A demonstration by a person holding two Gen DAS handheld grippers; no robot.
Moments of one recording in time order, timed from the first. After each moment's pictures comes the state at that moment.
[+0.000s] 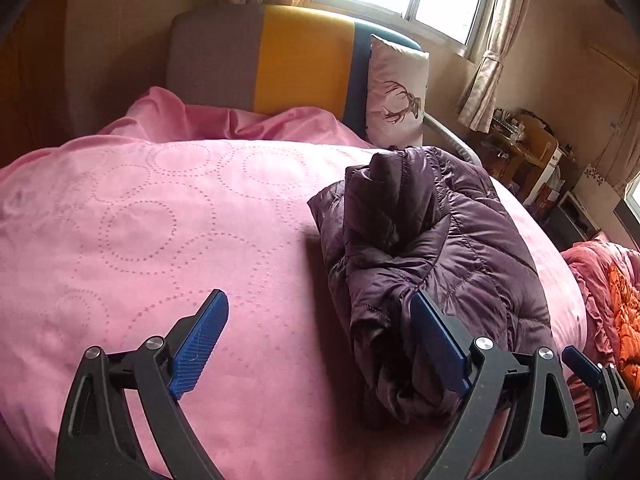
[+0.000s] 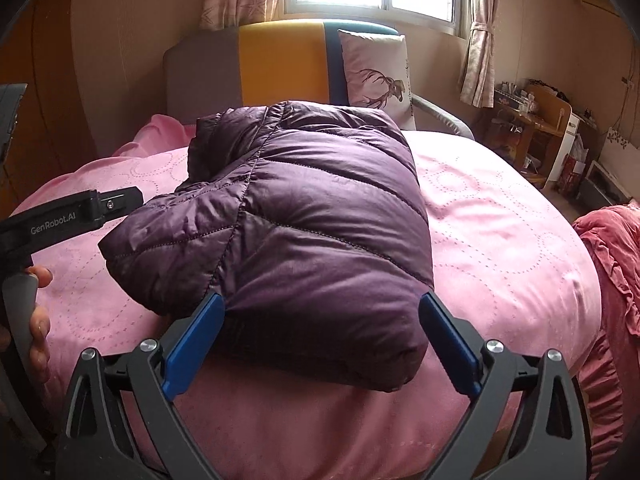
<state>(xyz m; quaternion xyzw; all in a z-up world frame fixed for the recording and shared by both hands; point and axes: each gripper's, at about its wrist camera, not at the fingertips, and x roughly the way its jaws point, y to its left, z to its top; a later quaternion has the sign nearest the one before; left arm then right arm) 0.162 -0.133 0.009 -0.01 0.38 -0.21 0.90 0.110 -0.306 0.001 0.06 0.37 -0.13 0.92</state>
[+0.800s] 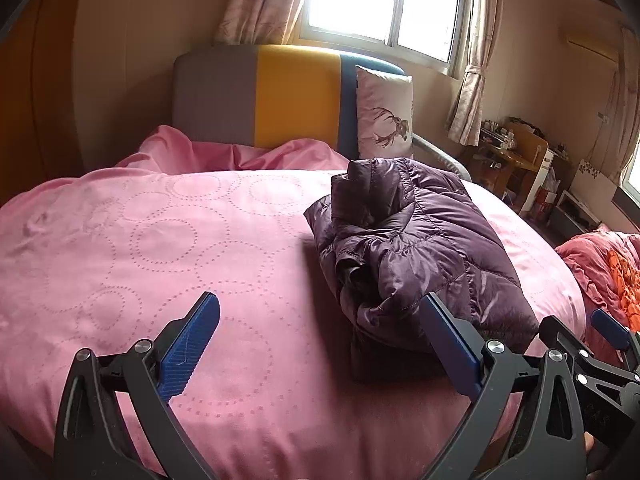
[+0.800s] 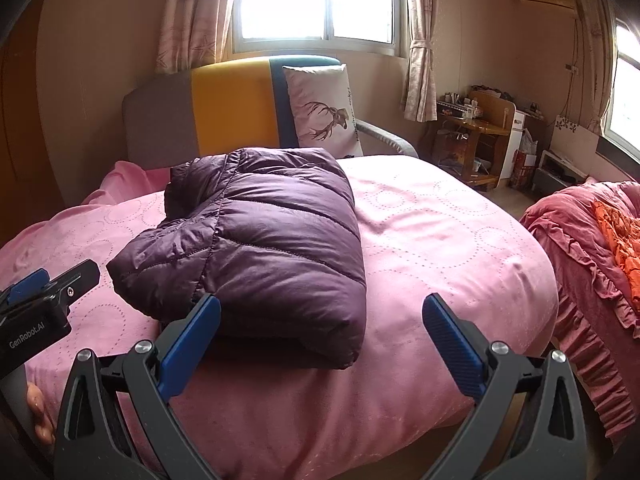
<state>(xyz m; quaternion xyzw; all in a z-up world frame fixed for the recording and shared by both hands) 0.101 -0.118 0.016 0.01 0.32 -0.21 0.93 0.055 -0.285 0.038 0.08 0.30 -0.23 0.92</state>
